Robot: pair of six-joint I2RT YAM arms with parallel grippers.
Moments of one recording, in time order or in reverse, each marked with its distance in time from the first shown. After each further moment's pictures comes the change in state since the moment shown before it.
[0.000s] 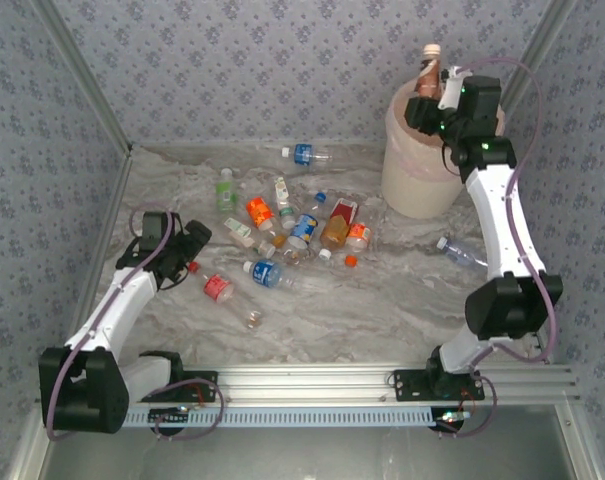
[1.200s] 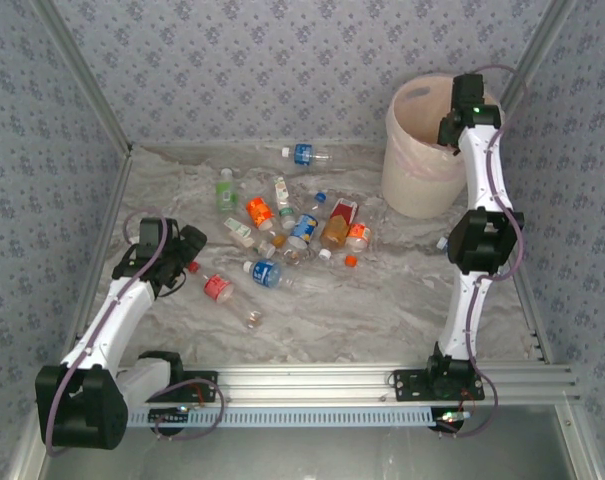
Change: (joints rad) left arm 0.000 -0.076 -0.030 -0.046 -0.052 -0.028; right arm -0.095 0.570 0.567 -0.511 0.563 -0.119
